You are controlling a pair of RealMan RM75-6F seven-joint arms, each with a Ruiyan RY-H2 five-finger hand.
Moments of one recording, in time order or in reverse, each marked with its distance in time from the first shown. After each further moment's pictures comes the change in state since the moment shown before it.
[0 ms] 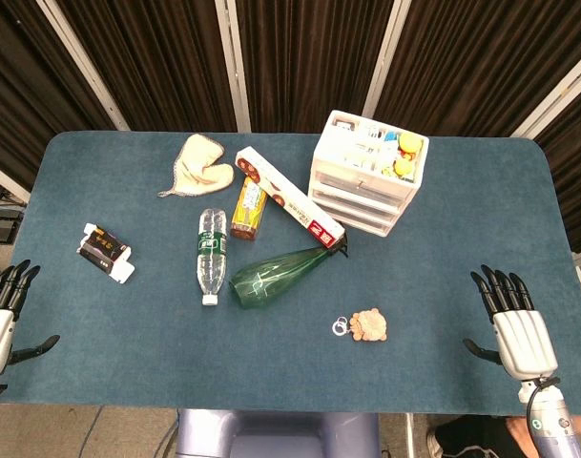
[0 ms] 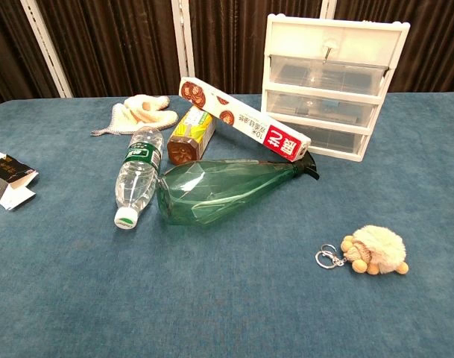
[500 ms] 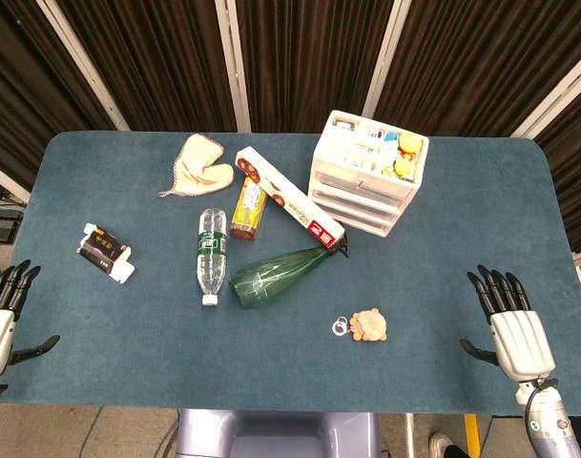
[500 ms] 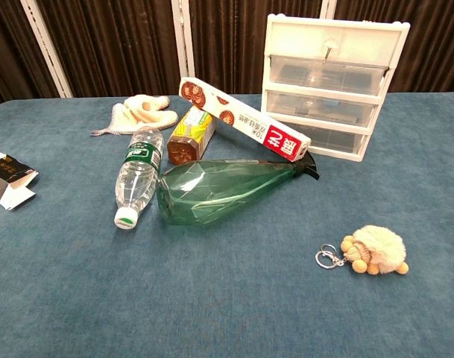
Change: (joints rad) left arm -0.001 -0.001 0.000 -0.001 -0.001 -0.003 0.000; right arm -0.001 0.003 -0.002 -0.024 -0.018 0.011 -0.002
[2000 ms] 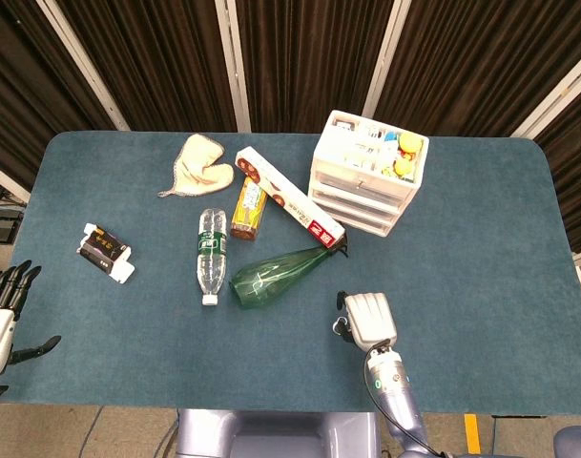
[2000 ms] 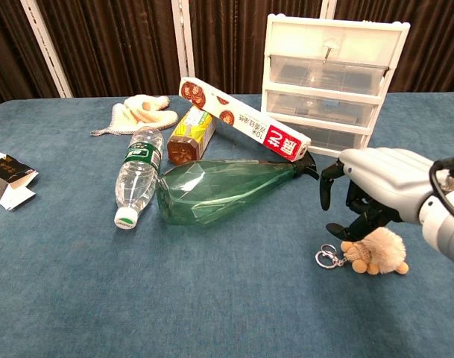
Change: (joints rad) left arm -0.003 0.010 0.000 -0.012 -0.011 -0.013 -0.025; right arm 0.329 -0.560 0.144 -0.167 0.593 -0.161 -0.787
